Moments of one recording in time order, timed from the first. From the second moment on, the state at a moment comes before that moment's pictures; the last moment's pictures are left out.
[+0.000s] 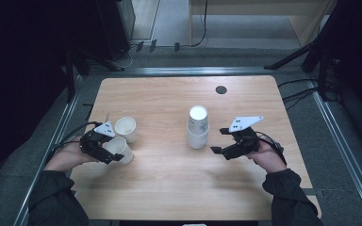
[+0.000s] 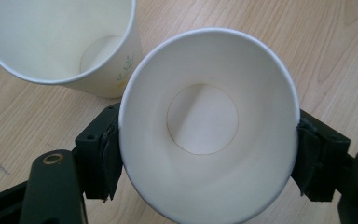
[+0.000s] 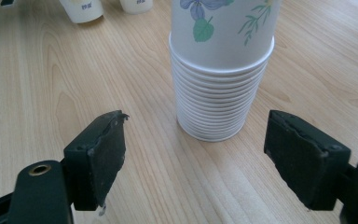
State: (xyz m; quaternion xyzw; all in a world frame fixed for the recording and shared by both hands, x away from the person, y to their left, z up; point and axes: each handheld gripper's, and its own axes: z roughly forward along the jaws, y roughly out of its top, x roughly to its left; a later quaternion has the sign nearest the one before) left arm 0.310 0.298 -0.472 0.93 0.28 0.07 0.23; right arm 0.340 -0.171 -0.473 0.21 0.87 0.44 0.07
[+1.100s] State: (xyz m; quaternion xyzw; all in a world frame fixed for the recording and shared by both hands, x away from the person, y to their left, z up) left arm 0.304 0.321 -0.442 0.90 0.32 0.05 0.30; right arm 0.341 -0.171 -0.473 0.21 0.87 0.43 0.07
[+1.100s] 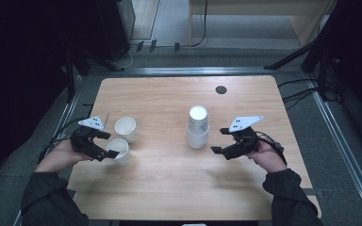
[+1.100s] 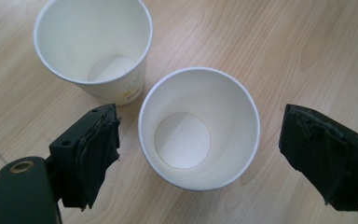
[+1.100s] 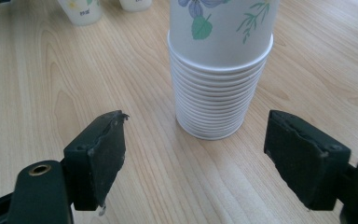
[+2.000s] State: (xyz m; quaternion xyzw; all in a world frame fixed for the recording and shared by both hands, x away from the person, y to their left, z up) left arm 0.328 0.228 -0.420 0.86 0.35 0.08 0.35; right arm 0.335 -0.173 -0.474 0.21 0.88 0.42 0.08
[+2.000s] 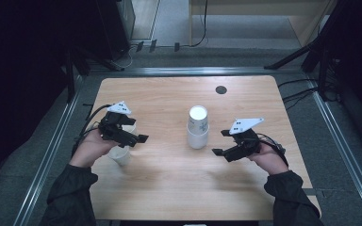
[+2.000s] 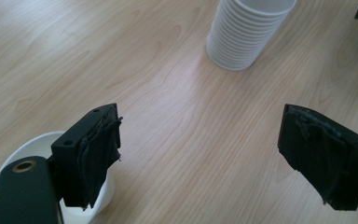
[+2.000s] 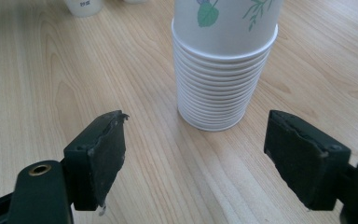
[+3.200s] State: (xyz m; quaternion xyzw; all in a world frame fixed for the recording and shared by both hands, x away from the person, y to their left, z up) left arm 0.326 0.137 -0.455 0.86 0.33 0.09 0.36; right arm 0.327 -0.175 -0.480 0.20 0.88 0.41 0.07
